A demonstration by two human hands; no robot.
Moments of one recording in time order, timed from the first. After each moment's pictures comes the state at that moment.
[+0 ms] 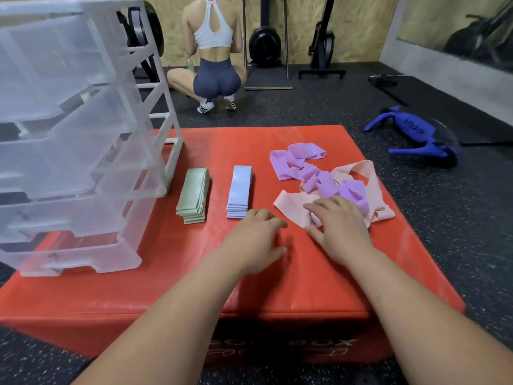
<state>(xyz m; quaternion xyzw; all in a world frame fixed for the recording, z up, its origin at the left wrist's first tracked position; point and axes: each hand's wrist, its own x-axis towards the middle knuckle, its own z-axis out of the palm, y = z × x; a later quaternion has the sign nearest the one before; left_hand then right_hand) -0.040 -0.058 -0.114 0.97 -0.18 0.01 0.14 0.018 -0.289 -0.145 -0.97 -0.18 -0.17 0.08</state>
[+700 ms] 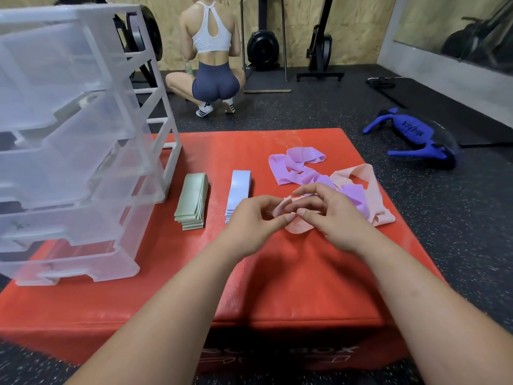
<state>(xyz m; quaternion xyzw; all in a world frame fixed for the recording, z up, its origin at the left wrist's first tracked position) -0.022 -0.060 -0.088 0.84 -0.10 0.04 0.54 0.001 -0.270 -0.073 -0.81 -0.21 0.06 0.54</state>
